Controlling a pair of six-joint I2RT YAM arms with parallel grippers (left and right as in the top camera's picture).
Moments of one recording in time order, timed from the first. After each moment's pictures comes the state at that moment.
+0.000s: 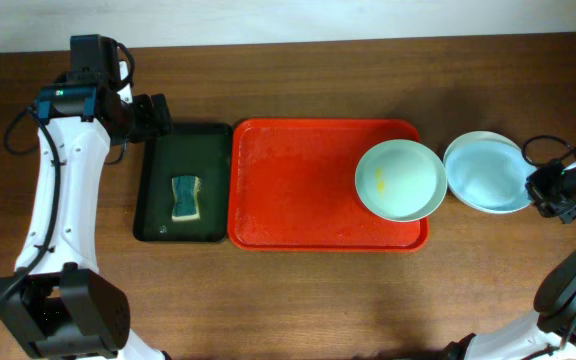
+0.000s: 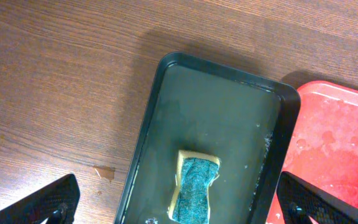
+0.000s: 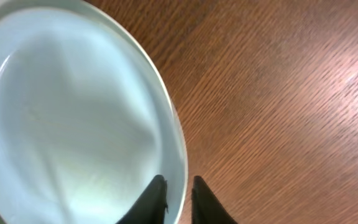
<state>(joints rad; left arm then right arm) 0.05 1.79 1.73 -1.07 -0.04 -0.19 -0.63 1.83 1.33 -0.88 -0.09 0.38</state>
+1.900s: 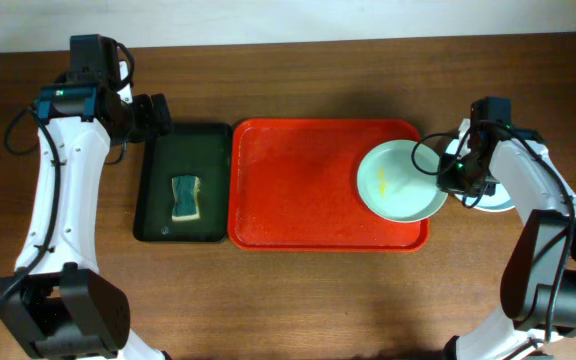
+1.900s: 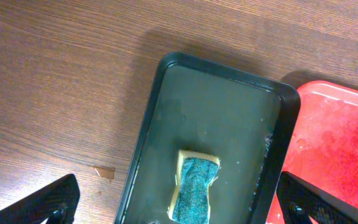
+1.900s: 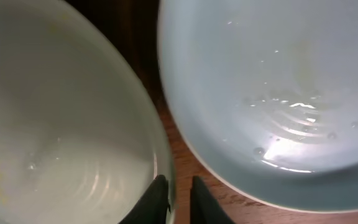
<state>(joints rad) 0.05 1.79 1.73 -1.07 -0.04 -0.19 -0.18 1.83 1.24 -0.81 -0.03 0.06</state>
